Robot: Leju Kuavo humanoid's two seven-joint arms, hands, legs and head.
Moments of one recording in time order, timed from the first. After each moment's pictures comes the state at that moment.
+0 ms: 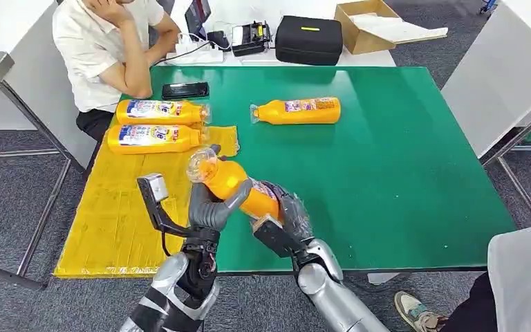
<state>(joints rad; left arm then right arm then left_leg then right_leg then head) -0.31 -0.31 -0.57 -1.19 0.63 0.18 -0.32 -0.26 0.08 0.54 -1.00 0.52 -0.20 -0.44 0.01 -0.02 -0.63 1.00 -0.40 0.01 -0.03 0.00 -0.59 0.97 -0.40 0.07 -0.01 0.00</state>
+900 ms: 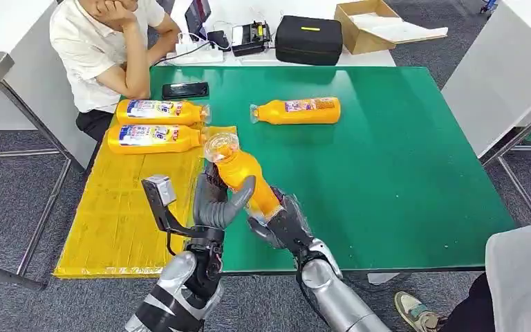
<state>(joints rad) -0.33 -0.31 -0.62 -1.16 0.56 0.20 -0.40 -0.26 0.08 0.51 -1.01 0.32 -0.09 -0.46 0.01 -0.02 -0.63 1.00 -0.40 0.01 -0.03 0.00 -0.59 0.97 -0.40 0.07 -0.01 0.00</state>
